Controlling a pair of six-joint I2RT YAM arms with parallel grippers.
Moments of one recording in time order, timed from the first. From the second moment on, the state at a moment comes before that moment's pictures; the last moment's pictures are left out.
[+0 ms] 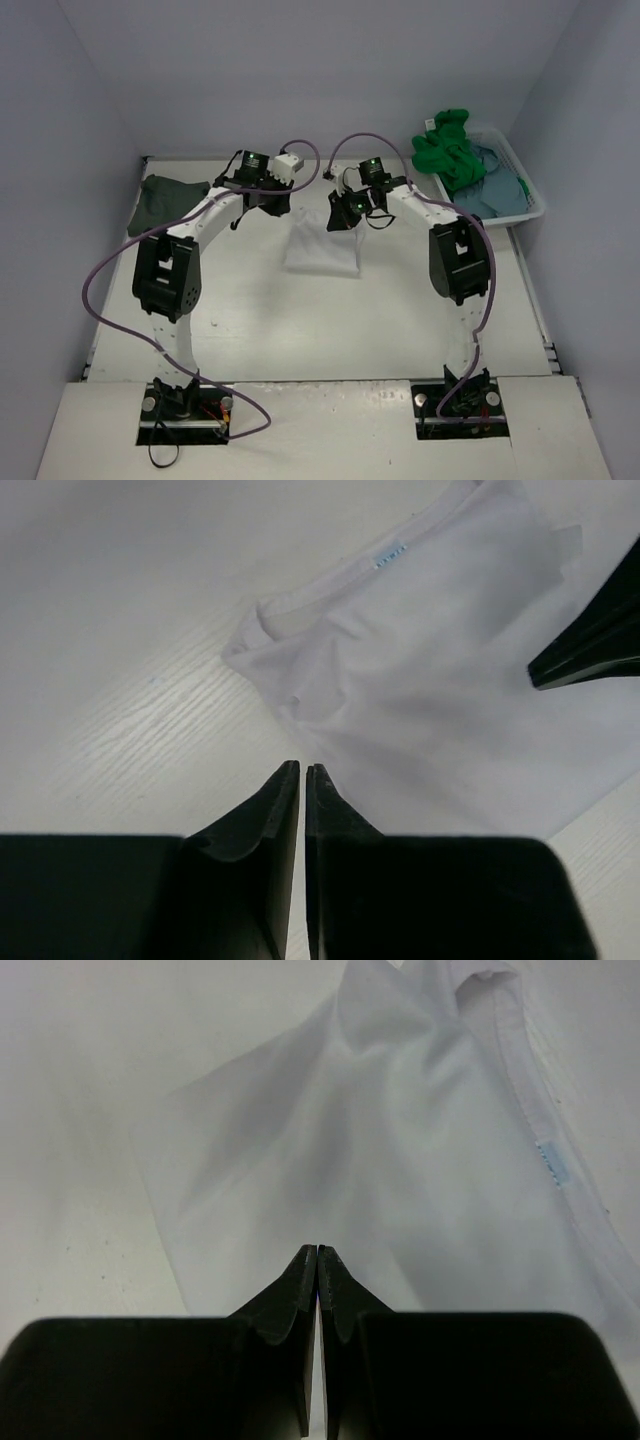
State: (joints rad) left arm -0.34 1.95 1.60 -0.41 0.34 0.19; right arm 0.37 2.11 1.64 -0.47 -0.71 -0.32
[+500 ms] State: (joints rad) left arm -0.33 1.99 1.58 -0.43 0.46 0.10; right arm 0.41 2.25 1.66 -0.46 -0.73 -0.28
